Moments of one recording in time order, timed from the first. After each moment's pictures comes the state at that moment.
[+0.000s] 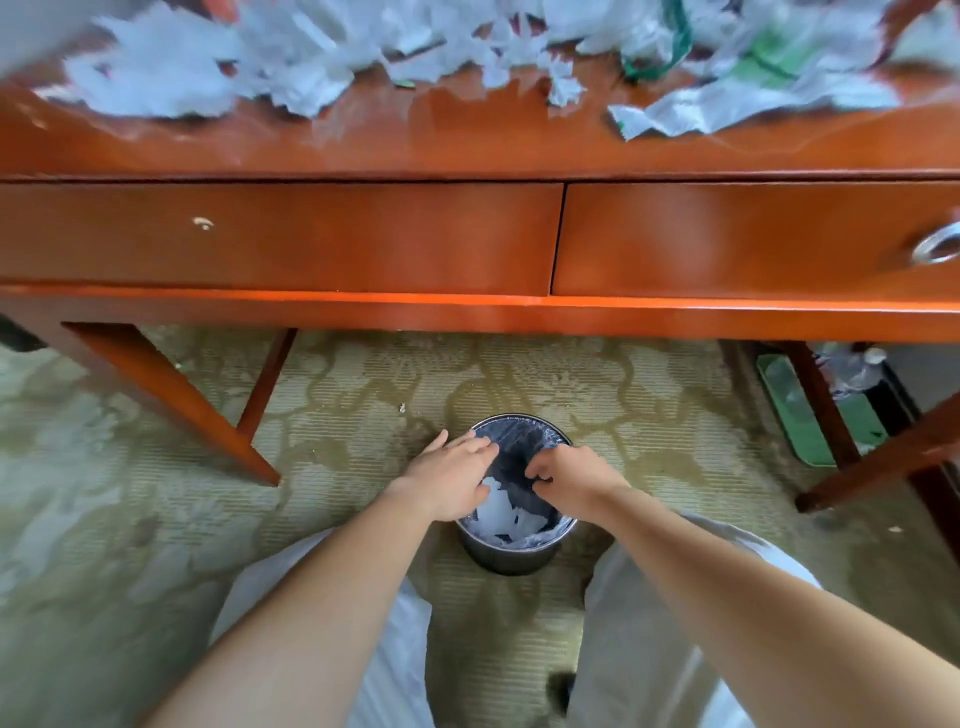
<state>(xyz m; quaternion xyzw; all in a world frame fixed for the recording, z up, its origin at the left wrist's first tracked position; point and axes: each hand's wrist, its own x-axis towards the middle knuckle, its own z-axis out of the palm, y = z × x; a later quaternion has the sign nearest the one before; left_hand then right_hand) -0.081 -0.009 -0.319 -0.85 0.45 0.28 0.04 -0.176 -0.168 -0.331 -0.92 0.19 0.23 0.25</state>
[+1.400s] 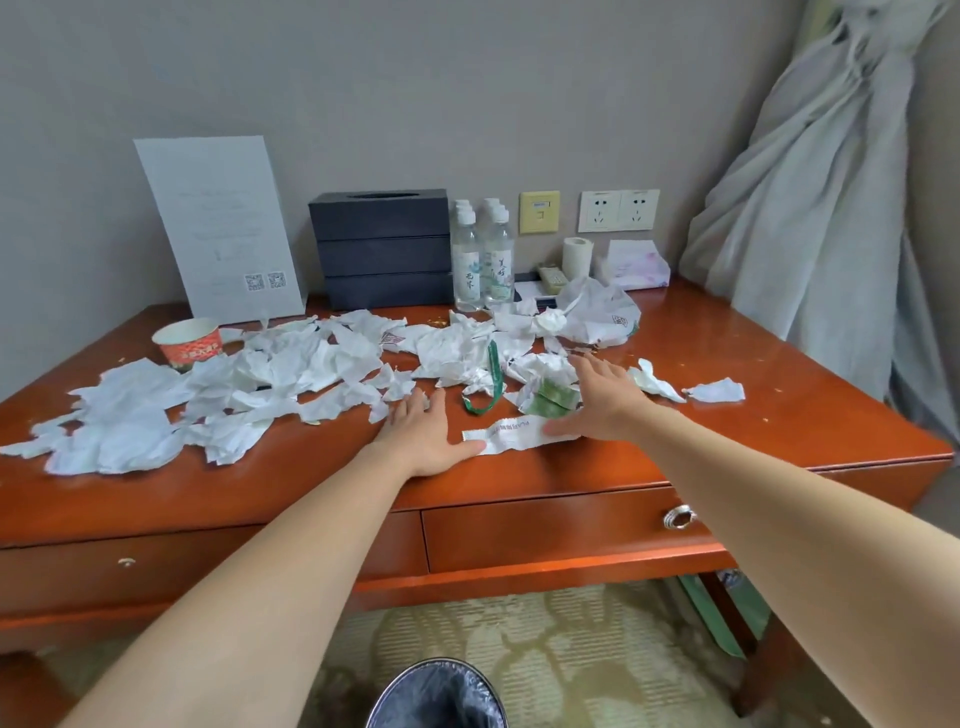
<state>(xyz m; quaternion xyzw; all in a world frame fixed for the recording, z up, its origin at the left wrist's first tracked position) 0.010 -0.189 -0.042 -0.92 0.36 0.10 -0.06 -0.128 -0.384 -0.015 -0.95 0.29 -0.03 0.12</state>
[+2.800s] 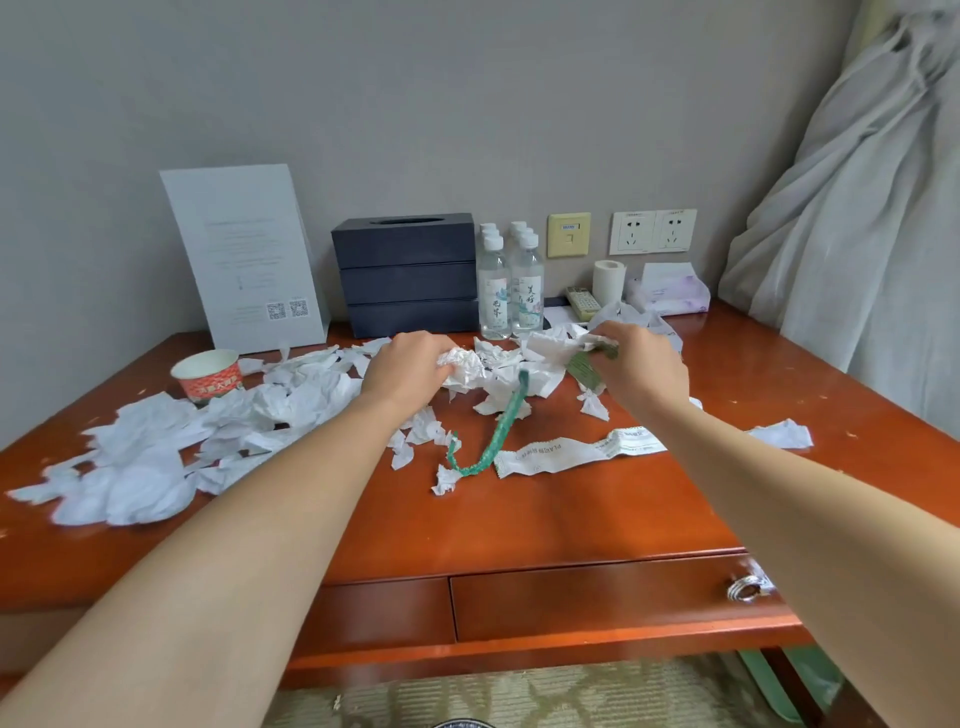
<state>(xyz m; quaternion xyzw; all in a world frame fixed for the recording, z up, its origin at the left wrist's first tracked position) 0.086 -0.207 0.027 -0.89 0.38 -0.16 -0.17 -0.073 -0.401 0.022 -0.88 0.31 -0.32 0.15</state>
